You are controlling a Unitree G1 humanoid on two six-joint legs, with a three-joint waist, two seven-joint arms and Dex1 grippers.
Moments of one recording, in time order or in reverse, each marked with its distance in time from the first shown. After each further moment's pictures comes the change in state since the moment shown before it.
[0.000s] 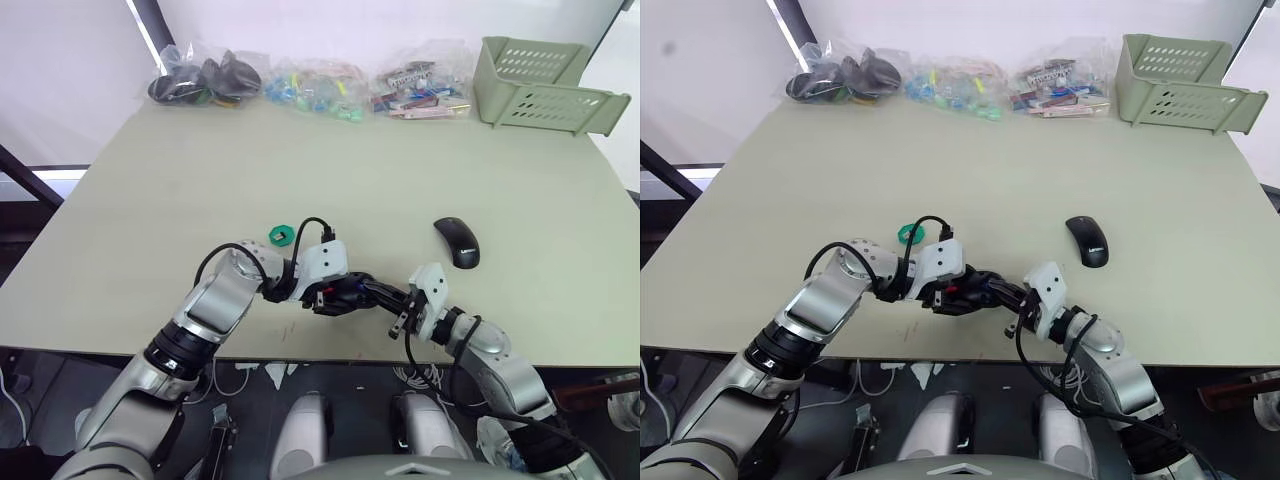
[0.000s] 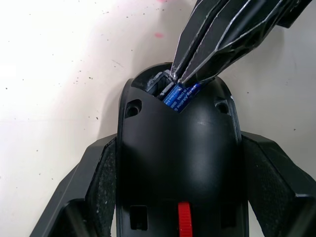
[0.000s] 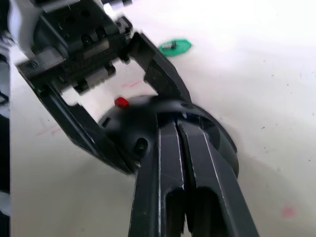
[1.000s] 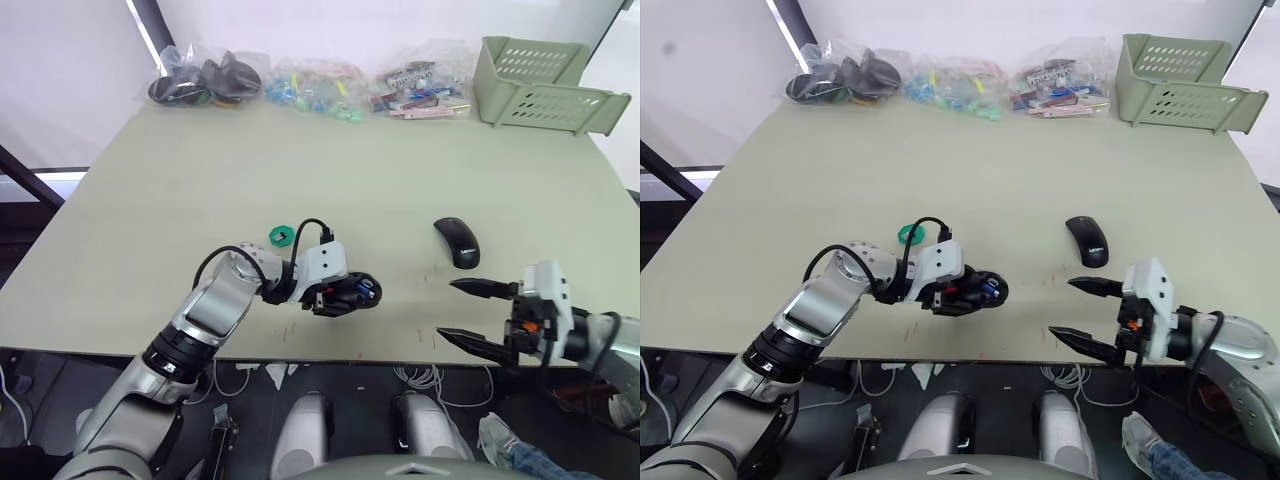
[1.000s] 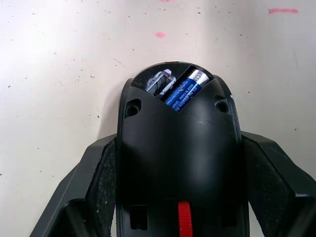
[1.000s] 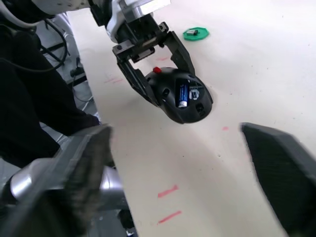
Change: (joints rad) left arm 0.020 -0.003 0.011 -0.011 -0.005 -0.012 0.015; right arm 0.282 -0.549 -0.544 -0.451 0.415 0.287 0.352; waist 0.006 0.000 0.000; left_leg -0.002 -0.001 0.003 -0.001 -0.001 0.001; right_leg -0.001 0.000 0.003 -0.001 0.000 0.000
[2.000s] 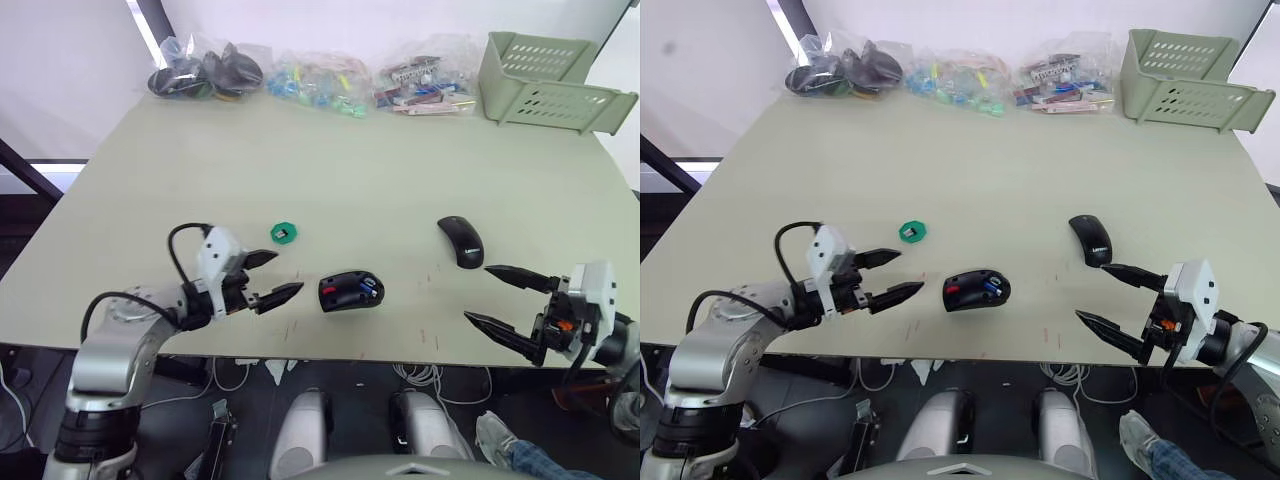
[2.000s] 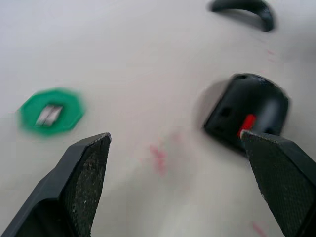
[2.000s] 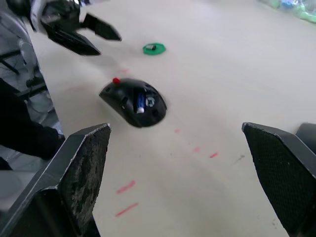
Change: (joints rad) left arm 0.447 -0.025 0.661 -0.214 -0.392 0.143 0.259; right arm 0.028 0.062 -0.098 0.018 0.027 -0.082 -0.012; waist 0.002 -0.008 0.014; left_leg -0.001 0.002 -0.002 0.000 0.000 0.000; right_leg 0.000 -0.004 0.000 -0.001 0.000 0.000
